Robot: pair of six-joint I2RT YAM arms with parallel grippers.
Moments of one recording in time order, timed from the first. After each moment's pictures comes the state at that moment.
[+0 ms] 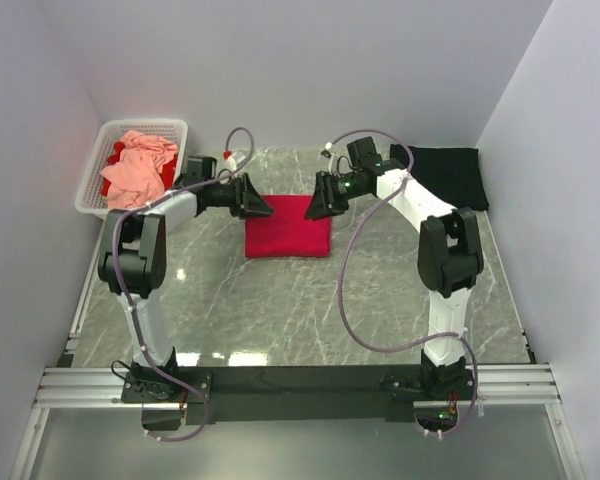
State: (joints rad) left arm -0.14 2.01 1.35 -0.10 1.04 -0.48; right arm 0.33 2.04 1.67 -0.63 -0.79 0.22
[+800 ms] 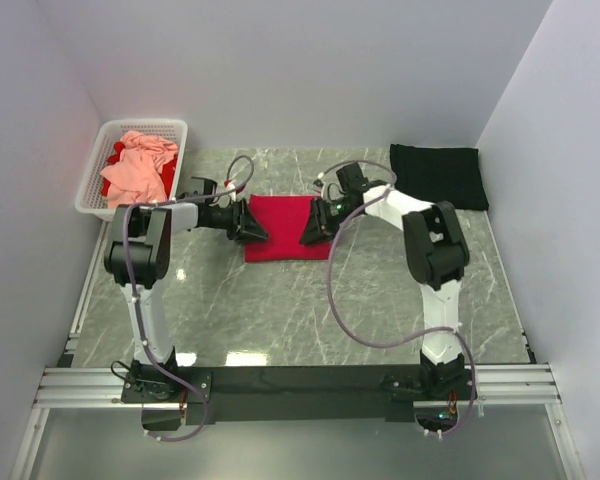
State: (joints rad) left arm -0.13 2.10 1.24 -0.15 1.10 -0.45; right arm 0.38 2.15 1.54 -0.52 -0.88 0.34
